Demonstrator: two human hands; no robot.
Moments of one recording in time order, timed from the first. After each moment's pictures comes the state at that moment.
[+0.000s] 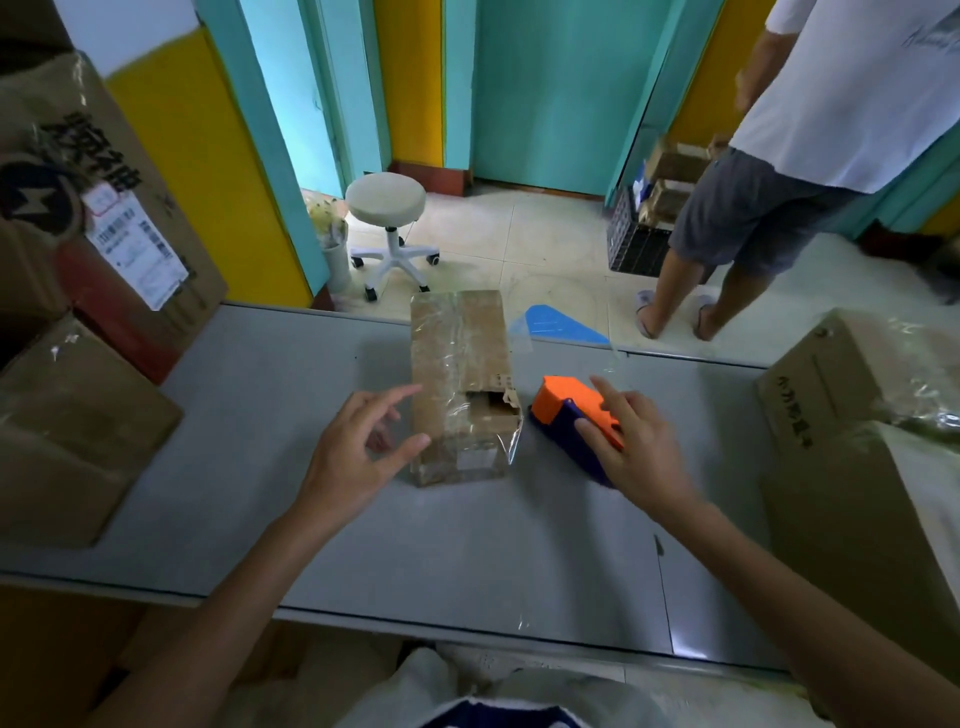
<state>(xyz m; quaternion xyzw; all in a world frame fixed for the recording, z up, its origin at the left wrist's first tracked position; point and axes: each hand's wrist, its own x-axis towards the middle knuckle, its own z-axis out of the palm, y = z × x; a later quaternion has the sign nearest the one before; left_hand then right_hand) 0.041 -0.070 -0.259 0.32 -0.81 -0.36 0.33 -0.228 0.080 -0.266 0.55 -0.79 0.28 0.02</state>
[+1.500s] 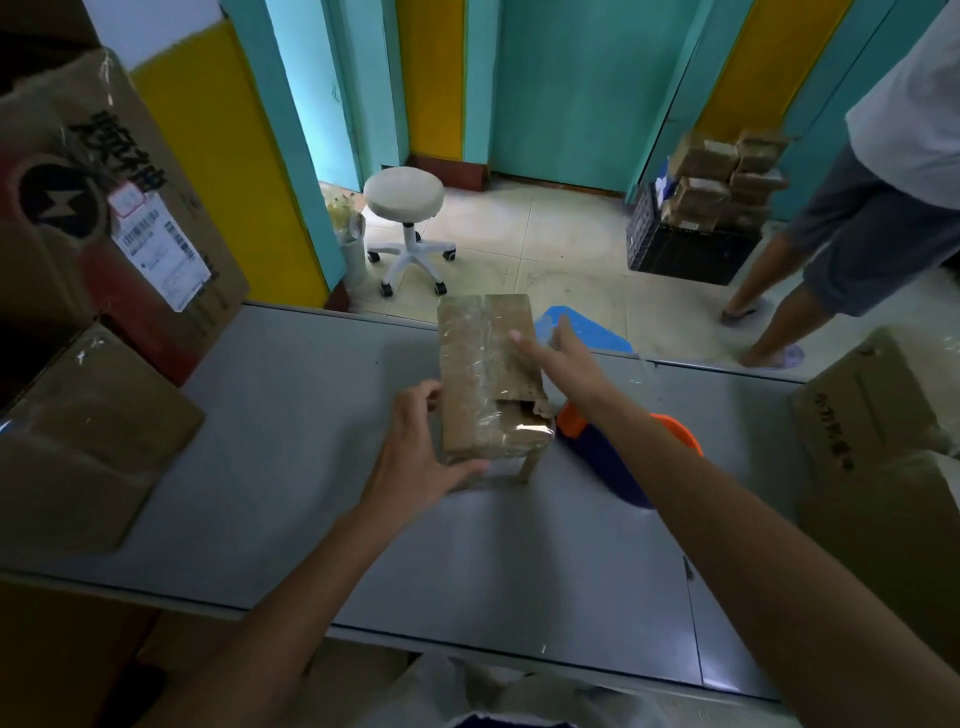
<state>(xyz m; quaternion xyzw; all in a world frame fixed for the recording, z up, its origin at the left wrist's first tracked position) 0.009 -0.068 -0.263 0.39 -0.80 -0.37 0.26 -0.201 -0.055 -0.232 0.34 -0.74 0.42 -0.40</state>
